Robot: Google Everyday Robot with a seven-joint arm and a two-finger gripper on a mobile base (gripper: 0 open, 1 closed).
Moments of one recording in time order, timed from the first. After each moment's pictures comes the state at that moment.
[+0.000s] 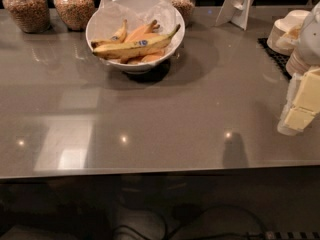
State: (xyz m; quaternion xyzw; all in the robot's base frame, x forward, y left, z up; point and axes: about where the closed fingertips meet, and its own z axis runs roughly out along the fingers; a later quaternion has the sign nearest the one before) arm 0.438 -0.217 0.976 -0.60 0.78 -0.03 0.16
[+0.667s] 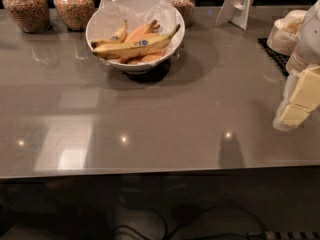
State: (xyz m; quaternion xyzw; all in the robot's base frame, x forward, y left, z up) arm 0.446 -0.208 0.982 -0.61 0.77 -0.04 0.20
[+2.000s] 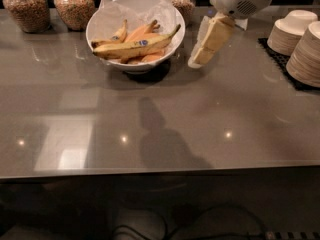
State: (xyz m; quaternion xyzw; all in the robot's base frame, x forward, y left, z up) arm 0.569 -0.068 1.034 -0.69 0.61 -0.02 0.40
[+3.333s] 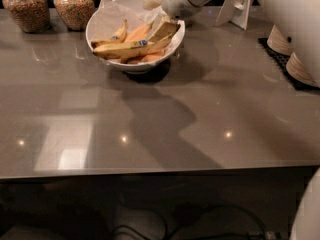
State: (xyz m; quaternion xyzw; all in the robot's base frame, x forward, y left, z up) arm 0.701 0.016 0.979 -0.73 0.53 -0.01 0.43
